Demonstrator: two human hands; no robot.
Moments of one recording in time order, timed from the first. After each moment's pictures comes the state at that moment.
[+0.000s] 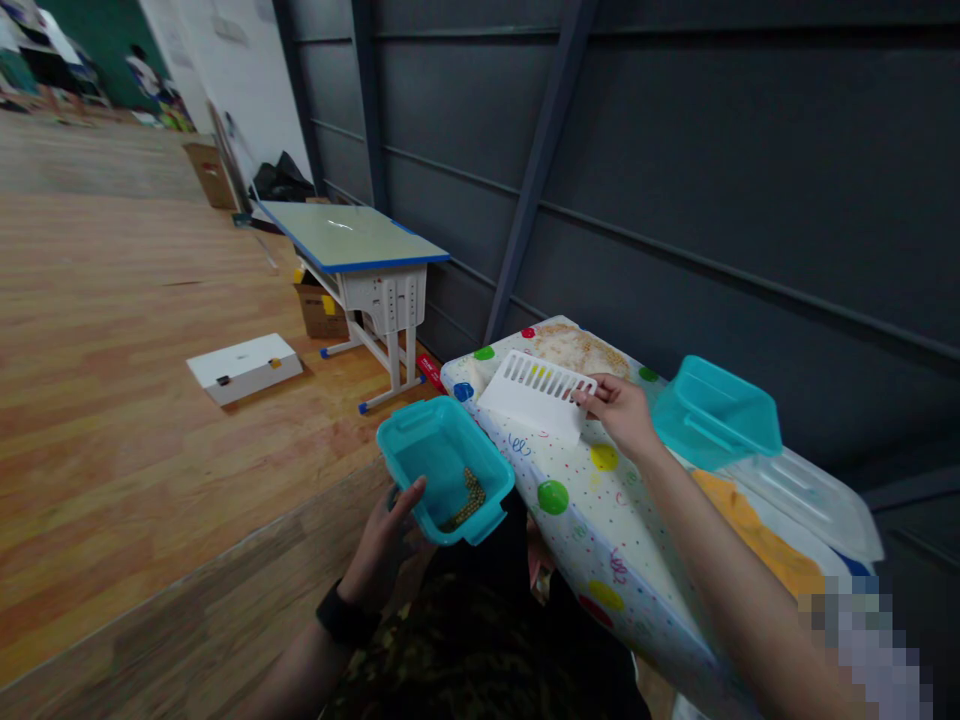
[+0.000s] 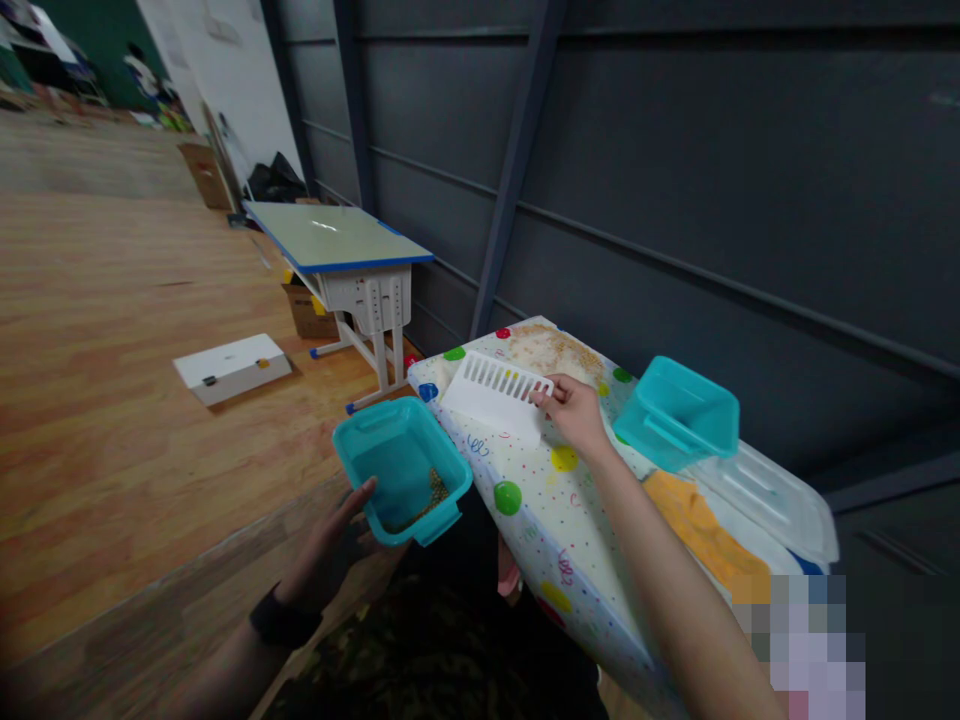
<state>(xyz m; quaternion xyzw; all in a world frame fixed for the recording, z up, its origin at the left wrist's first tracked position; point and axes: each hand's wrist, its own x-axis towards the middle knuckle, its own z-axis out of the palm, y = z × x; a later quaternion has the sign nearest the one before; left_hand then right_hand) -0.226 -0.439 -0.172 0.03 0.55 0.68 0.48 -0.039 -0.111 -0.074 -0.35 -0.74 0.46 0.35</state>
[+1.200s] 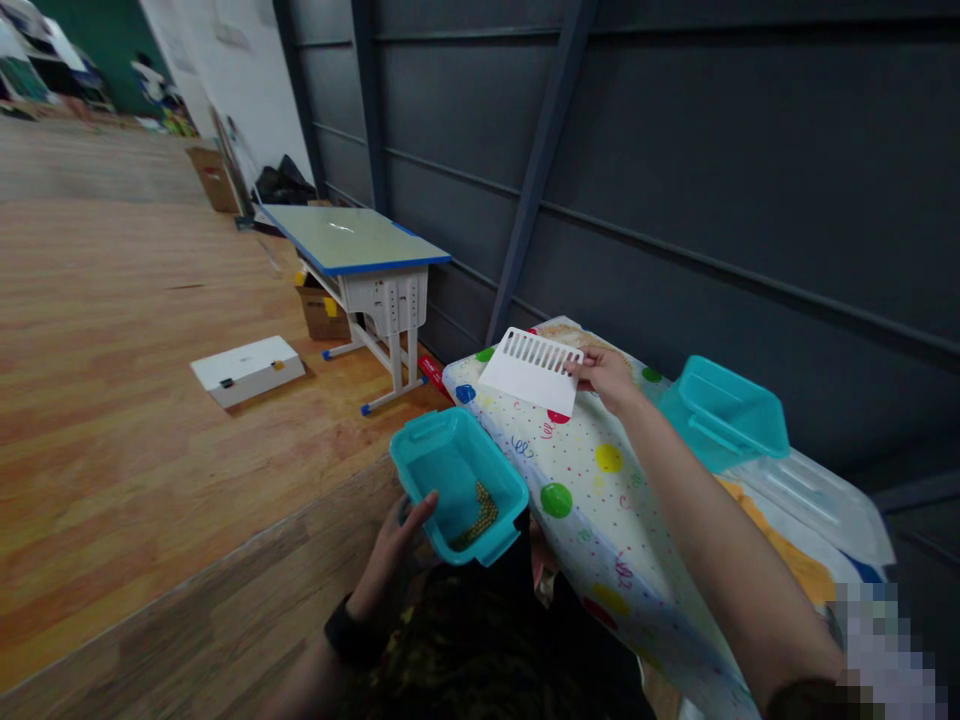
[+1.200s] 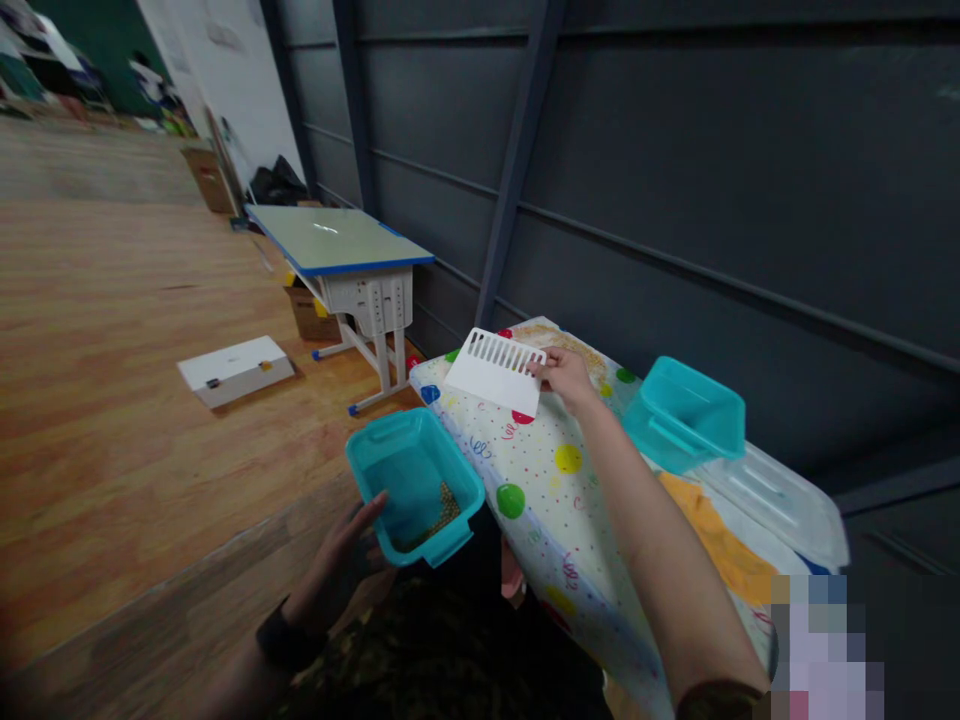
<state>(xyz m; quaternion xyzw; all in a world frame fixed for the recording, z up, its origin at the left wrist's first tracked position) -0.212 -0.439 -0.183 0.02 0.54 0.68 0.49 -0.089 -0.058 -0.058 -0.40 -0.68 0.53 0.31</state>
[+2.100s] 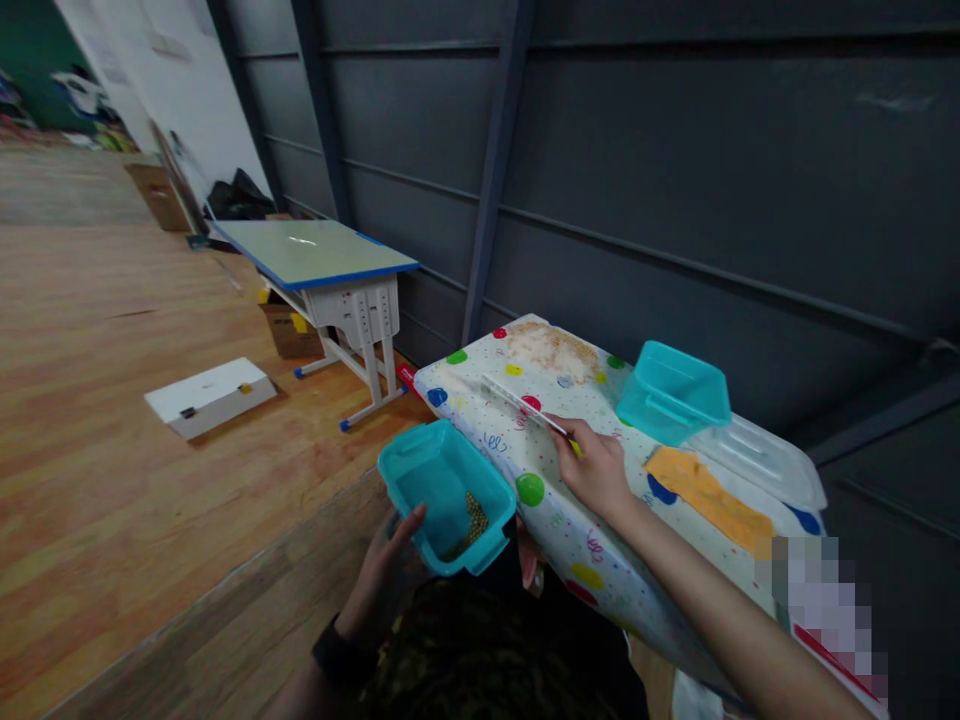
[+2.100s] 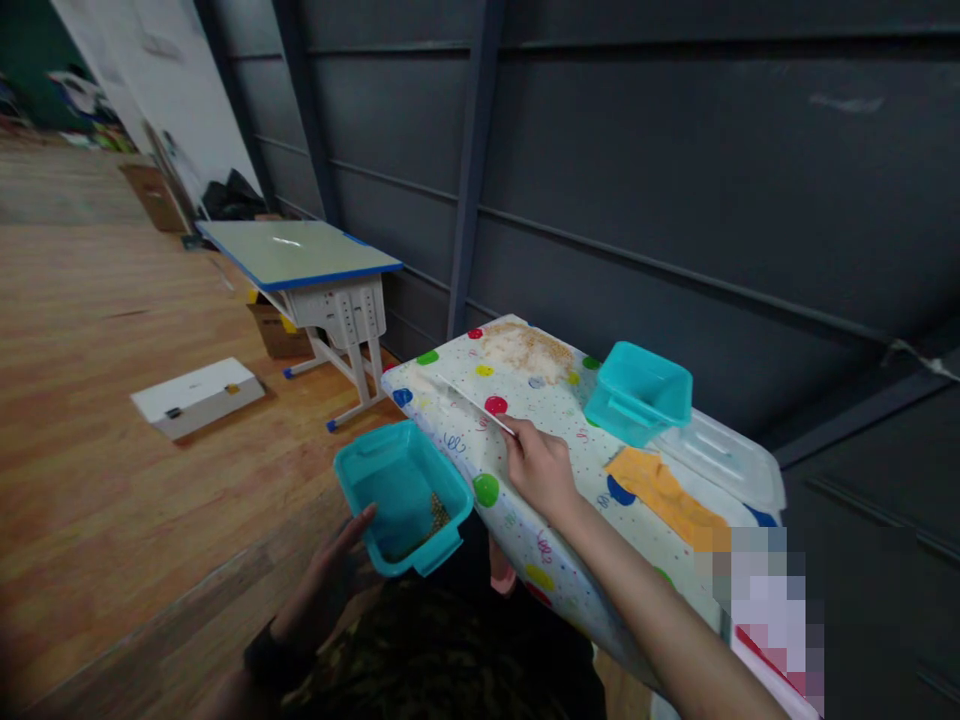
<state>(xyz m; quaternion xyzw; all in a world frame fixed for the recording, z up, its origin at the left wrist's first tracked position) -0.197 -0.443 -0.179 0.02 0.54 0.67 0.51 0.005 -0.199 -0.110 -0.26 -0.87 0.03 0.41</state>
